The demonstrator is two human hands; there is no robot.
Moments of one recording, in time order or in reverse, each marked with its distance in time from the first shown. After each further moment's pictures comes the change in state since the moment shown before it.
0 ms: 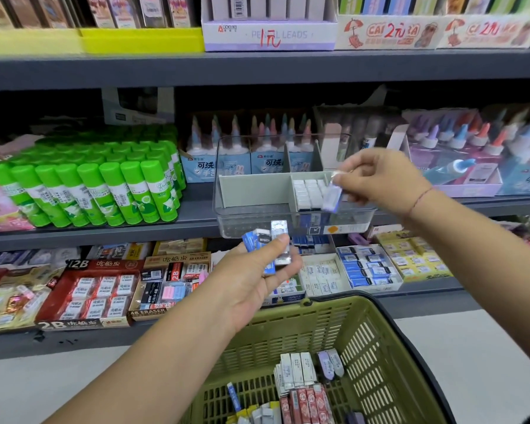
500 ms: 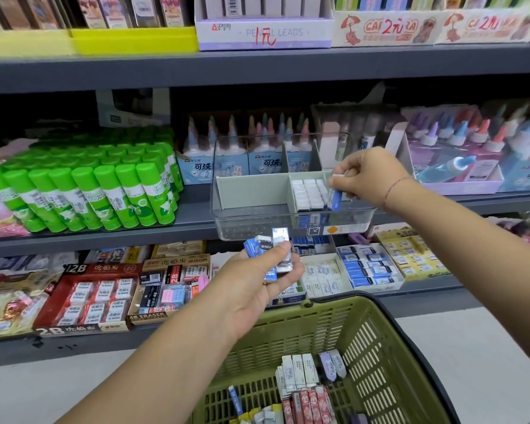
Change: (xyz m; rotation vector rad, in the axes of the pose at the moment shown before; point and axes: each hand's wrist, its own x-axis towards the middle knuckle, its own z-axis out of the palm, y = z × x) left_hand 0.002 -0.003 0.000 0.001 0.020 -0.058; right_hand 0.039 0.022 0.004 -0.392 0.038 -0.082
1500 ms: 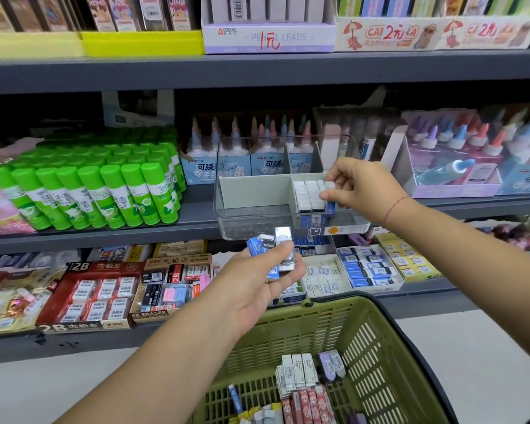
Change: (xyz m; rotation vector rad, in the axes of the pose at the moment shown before) left_hand -0.005 0.001 0.003 0.011 0.002 0.002; right_hand -0.012 0.002 0.010 -0.110 -0.022 -0.229
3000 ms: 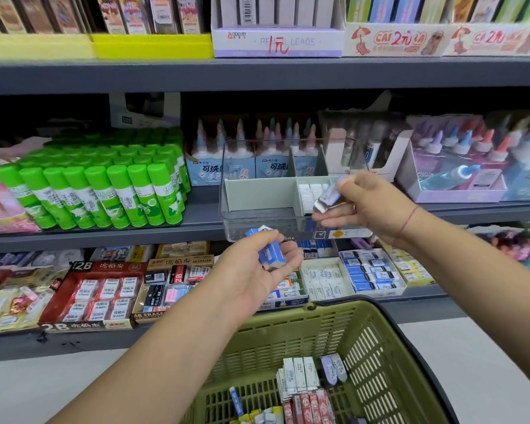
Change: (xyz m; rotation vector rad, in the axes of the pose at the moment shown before) left_hand 0.007 0.014 -0.002 -0.064 -0.039 0.030; right_hand -0.021 -0.037 -0.004 0.969 -0.179 0.451
